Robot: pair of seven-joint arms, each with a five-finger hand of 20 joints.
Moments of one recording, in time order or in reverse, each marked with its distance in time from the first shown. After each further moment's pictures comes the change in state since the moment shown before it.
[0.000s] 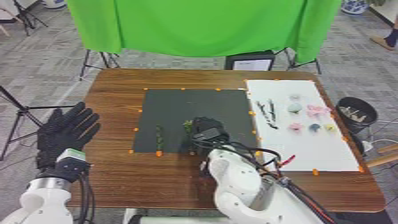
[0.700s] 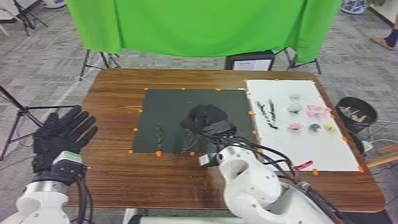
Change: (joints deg) left arm 1.9 -0.6 -1.3 -0.5 -1.7 0.0 0.4; right arm -6.1 2.0 9.2 -7.7 7.4 6.3 -12.4
